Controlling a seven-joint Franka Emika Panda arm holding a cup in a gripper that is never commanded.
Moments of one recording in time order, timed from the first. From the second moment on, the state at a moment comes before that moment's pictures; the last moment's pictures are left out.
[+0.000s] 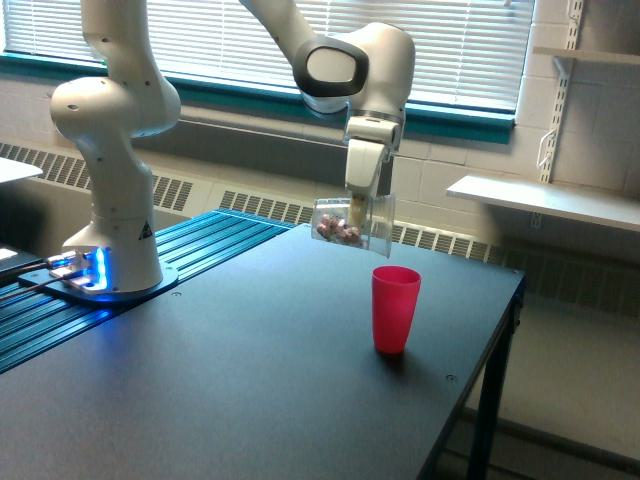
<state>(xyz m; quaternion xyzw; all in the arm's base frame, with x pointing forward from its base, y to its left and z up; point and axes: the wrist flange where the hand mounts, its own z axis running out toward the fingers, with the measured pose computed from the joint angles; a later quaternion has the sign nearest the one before) 0.492 0.011 0.330 0.96 -0.23 0.06 0.15</state>
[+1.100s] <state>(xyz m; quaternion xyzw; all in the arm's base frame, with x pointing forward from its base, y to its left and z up) 0.513 0.036 0.303 0.96 -0.22 0.02 0.18</state>
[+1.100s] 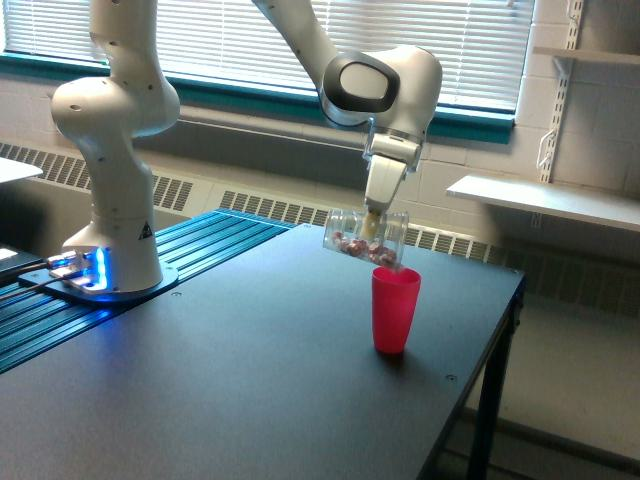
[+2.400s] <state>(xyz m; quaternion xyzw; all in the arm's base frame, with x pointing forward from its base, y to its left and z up) 0.489 0.088 0.296 0.96 -0.19 0.01 0.18</state>
